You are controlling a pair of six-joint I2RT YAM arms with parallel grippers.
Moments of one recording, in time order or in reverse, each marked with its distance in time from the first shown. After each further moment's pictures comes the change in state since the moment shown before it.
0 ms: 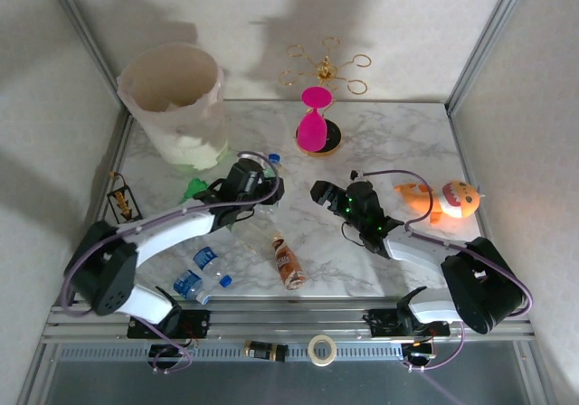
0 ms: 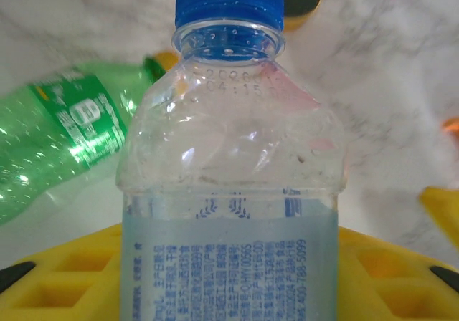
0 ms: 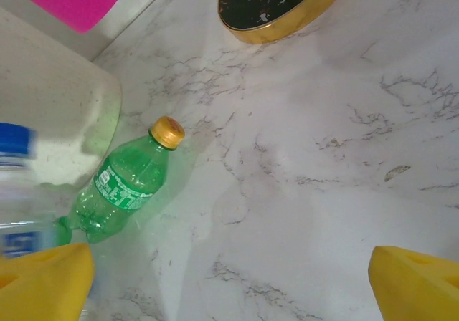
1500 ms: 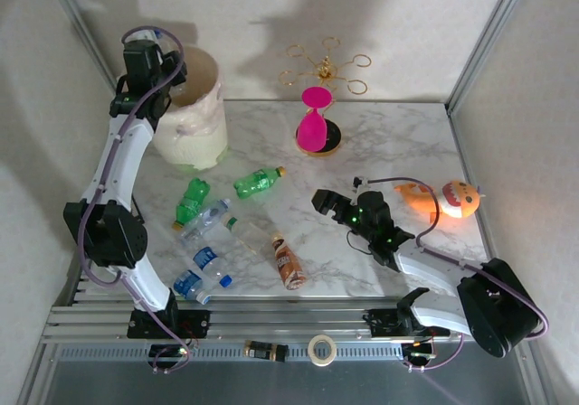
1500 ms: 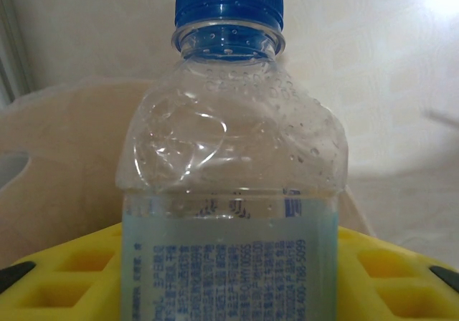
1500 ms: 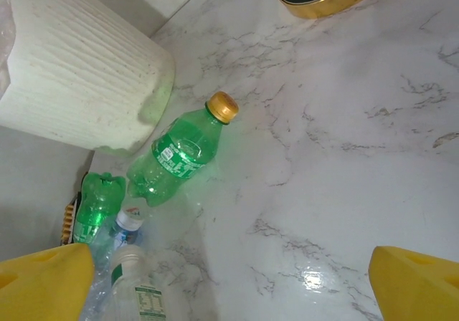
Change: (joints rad) left arm 0.631 0.323 0.940 -0.311 -0.038 0.214; right arm 0.000 -0.157 -0.108 0.039 -0.127 -0.011
